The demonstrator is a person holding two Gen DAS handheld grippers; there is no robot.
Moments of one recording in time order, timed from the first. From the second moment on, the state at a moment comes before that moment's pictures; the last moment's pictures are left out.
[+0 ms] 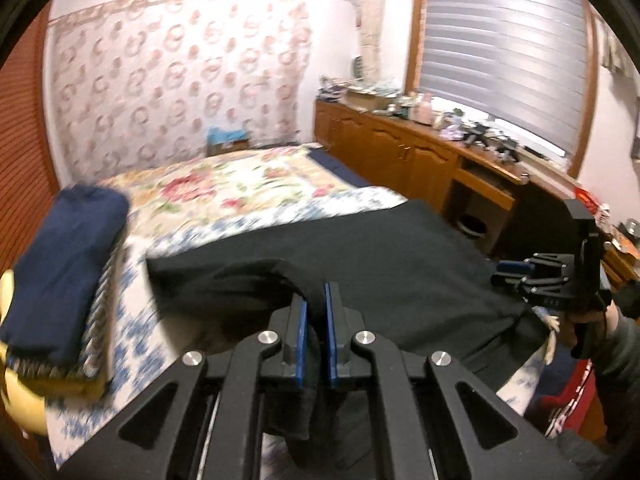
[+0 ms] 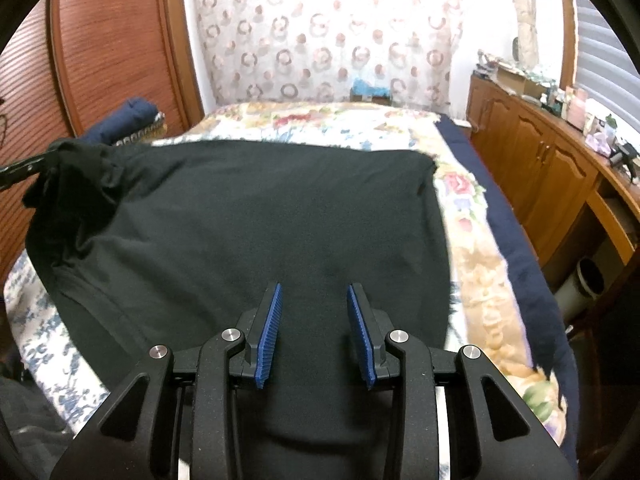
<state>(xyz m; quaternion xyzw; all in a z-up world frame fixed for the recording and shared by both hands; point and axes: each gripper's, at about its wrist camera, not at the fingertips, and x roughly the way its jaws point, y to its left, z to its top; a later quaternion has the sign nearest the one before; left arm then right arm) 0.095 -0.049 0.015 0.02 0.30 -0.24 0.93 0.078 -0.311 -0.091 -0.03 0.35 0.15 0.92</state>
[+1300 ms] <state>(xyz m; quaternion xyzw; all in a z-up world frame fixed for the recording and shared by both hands) 0.090 -0.093 0.017 0.04 0.31 -0.28 0.91 0.056 -0.308 -0.070 -0.04 0.33 0.17 0.93</state>
